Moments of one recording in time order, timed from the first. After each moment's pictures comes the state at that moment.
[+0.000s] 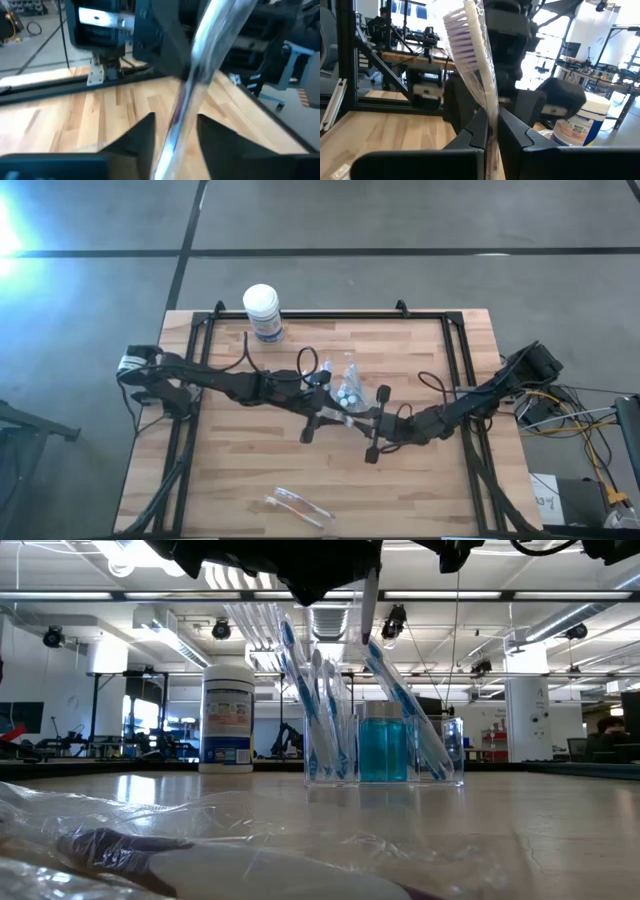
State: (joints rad) left arm -0.09 1.56 1.01 0.33 0.14 0.08; right arm 0.45 1.49 0.66 0.91 0.67 -0.21
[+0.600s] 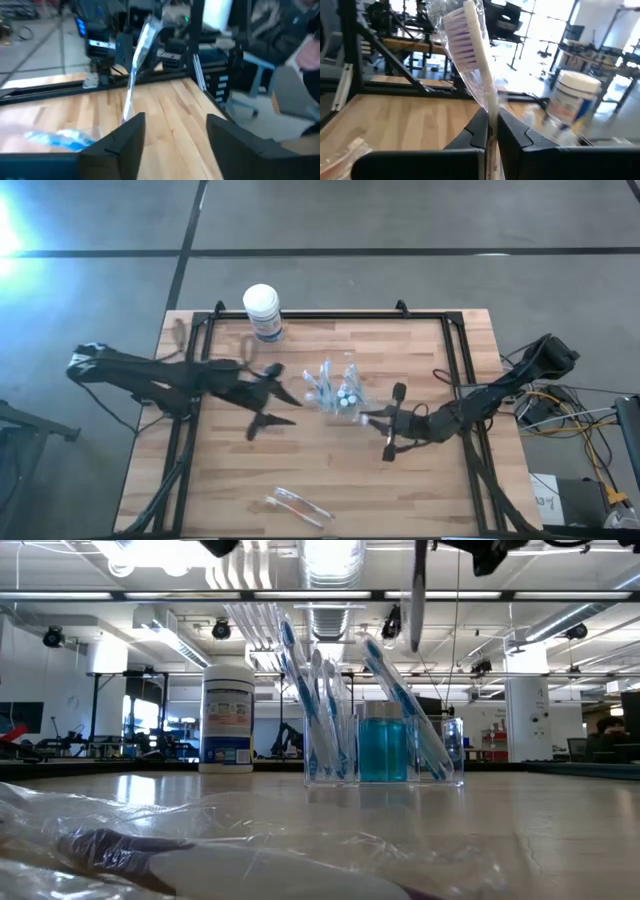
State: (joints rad) left arm -0.14 1.05 0.84 0.03 0.14 0.02; right arm 0.52 1.28 0.58 0.67 0.73 -0.11
